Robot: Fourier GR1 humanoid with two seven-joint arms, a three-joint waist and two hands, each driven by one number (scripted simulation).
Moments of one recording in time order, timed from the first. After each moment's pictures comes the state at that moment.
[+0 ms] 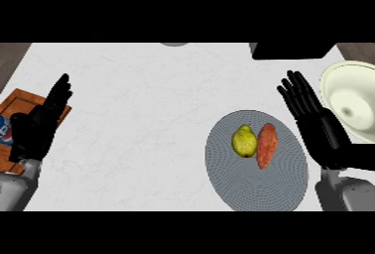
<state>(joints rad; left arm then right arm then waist) -0.21 0.60 -0.25 -1.50 0.23 0.30 0.13 -0.18 -0.26 0.10 -1.66 -0.29 0.04 -0.02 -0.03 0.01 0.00</state>
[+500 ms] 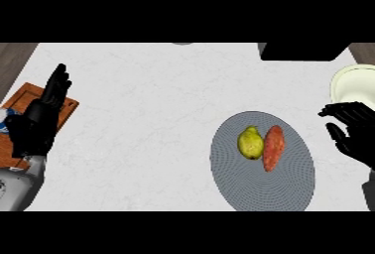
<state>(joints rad) -0.24 0.55 -0.22 -1.55 0.18 0.36 0.10 -0.15 -0.42 -0.16 -1.31 -0.46 0.31 -0.24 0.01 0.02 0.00</state>
